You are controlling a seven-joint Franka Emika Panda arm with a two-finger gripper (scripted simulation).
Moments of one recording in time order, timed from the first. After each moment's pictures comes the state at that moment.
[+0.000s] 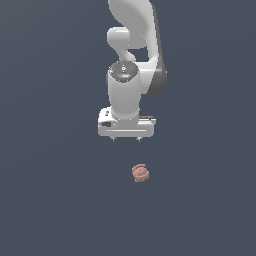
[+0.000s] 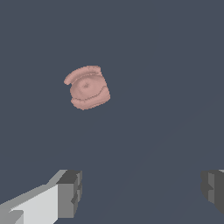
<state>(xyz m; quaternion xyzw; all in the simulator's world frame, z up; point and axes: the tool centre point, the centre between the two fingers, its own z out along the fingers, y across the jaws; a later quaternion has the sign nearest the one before) 0.011 -0.007 0.168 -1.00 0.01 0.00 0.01</state>
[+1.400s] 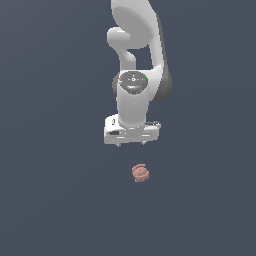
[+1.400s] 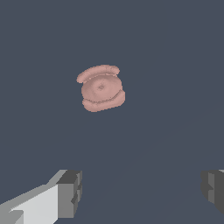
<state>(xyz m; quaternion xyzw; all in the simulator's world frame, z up) 0.024 0.011 0.152 -1.00 -0.05 0.01 0.00</state>
